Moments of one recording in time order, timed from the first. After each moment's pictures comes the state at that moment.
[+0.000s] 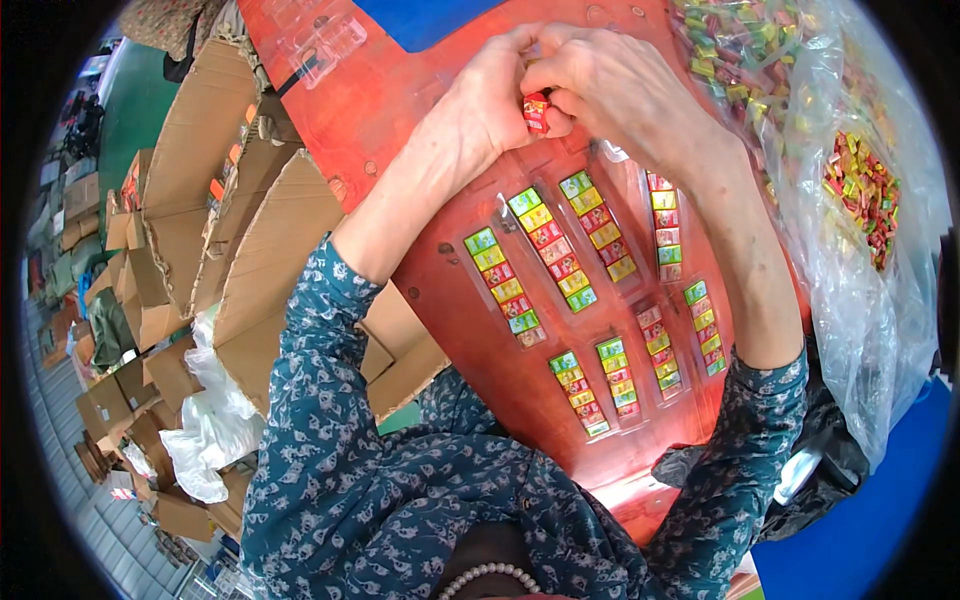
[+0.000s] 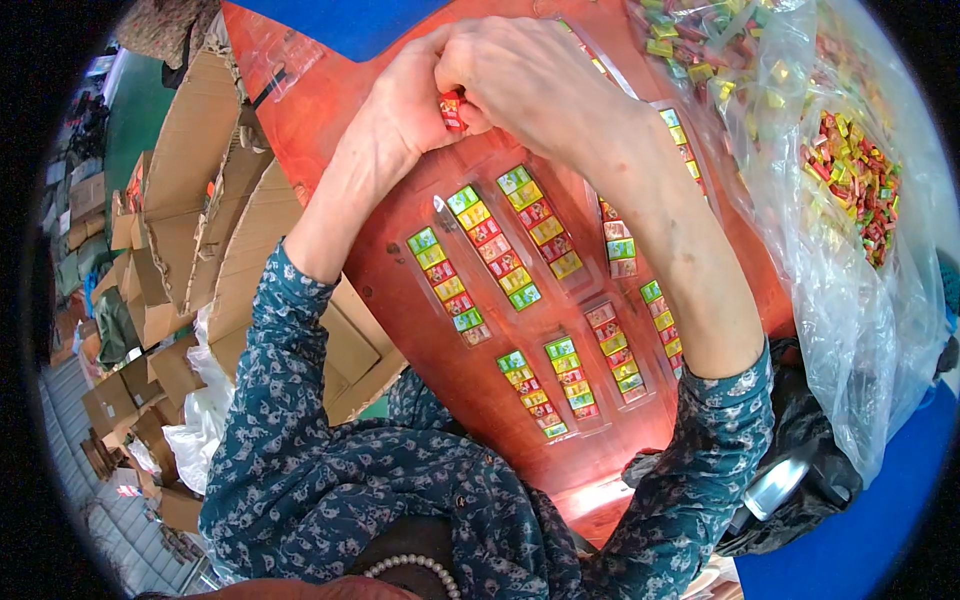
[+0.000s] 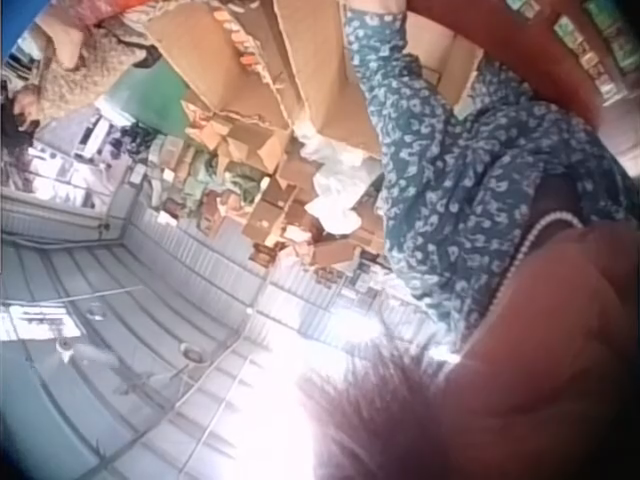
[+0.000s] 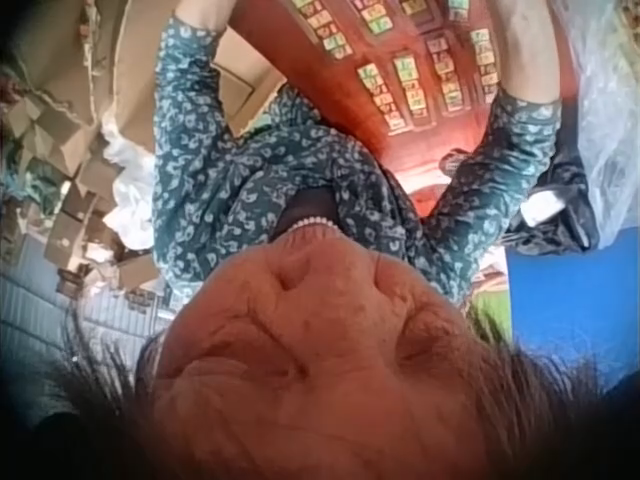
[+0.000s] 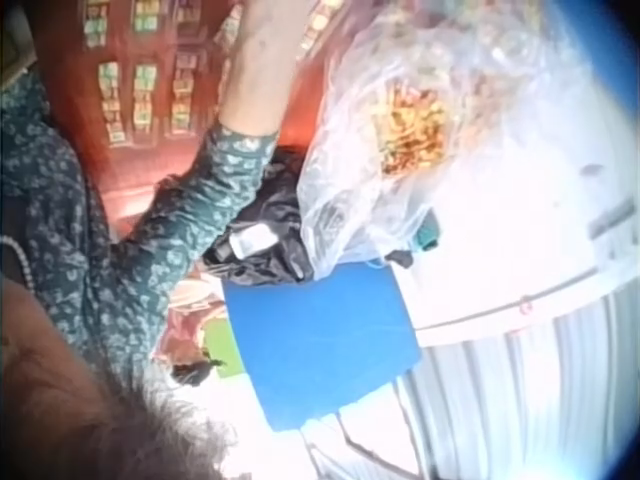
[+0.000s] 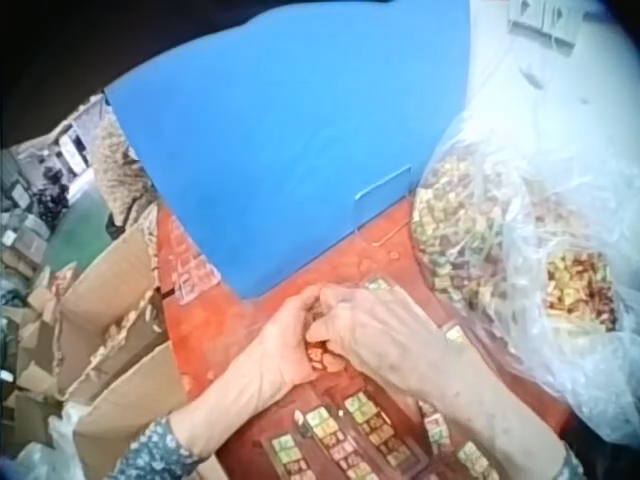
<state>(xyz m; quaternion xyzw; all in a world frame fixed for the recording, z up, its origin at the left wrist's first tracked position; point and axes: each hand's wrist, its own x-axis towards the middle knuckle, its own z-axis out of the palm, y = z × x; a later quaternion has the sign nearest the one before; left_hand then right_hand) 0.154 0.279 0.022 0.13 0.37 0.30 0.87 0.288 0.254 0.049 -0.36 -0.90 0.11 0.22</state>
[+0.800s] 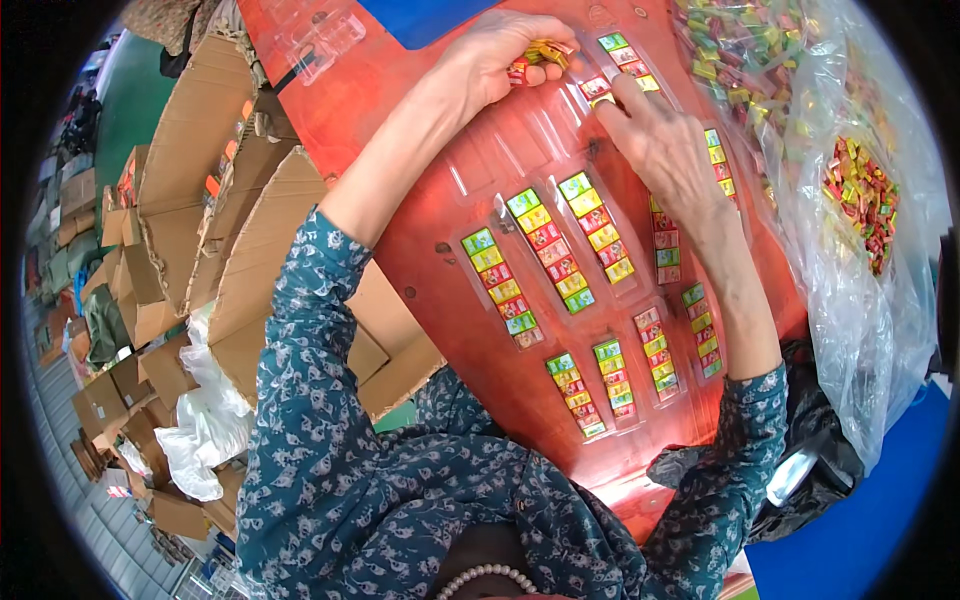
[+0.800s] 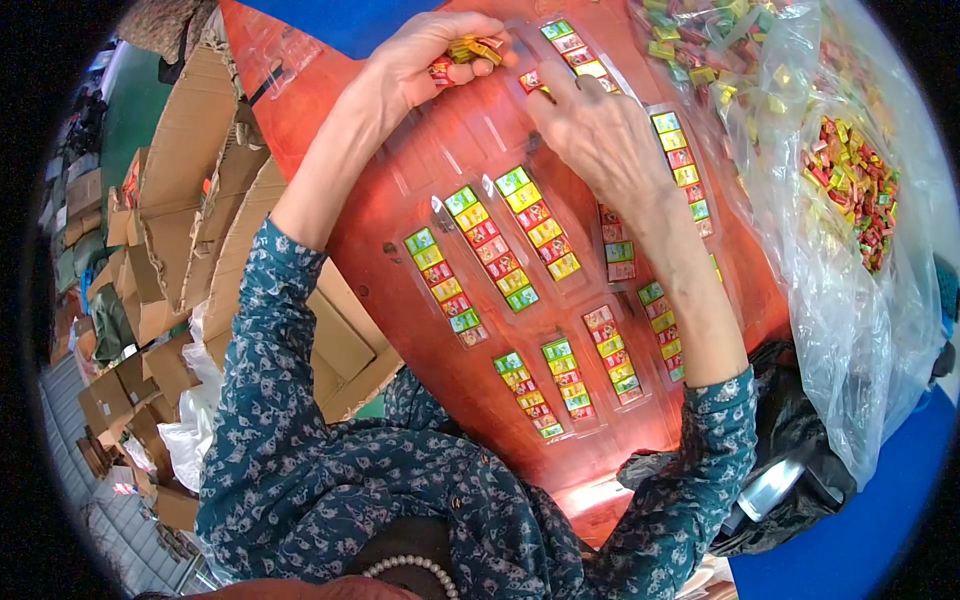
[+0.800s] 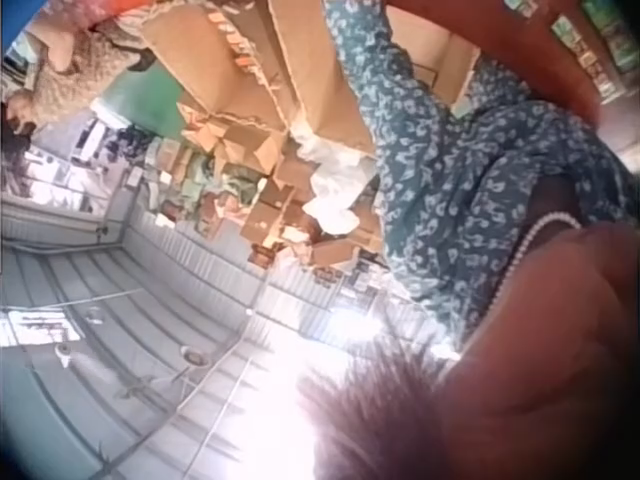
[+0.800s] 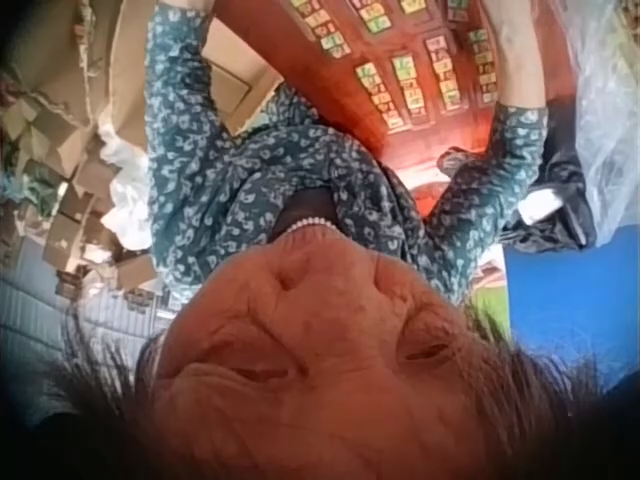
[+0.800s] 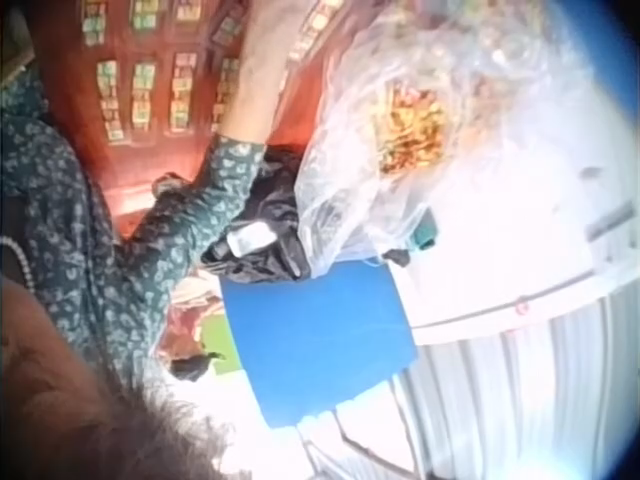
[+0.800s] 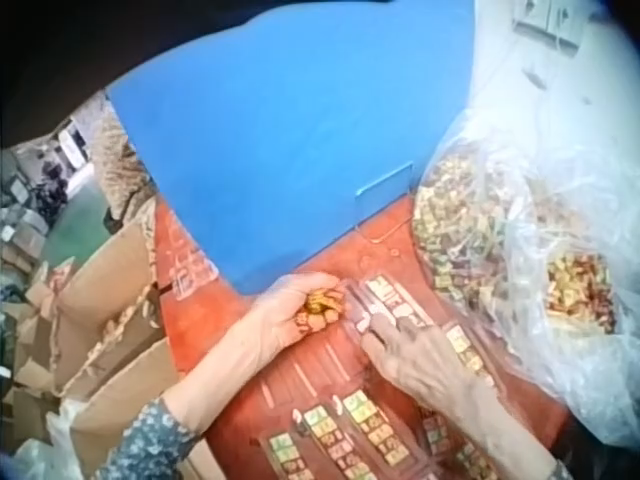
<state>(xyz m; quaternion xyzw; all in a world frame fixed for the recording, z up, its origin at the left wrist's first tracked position) 0.144 0.318 0.005 0.29 0.41 0.34 0.80 0.319 0.222 0.001 -0.45 -0.88 -0.10 0.12</state>
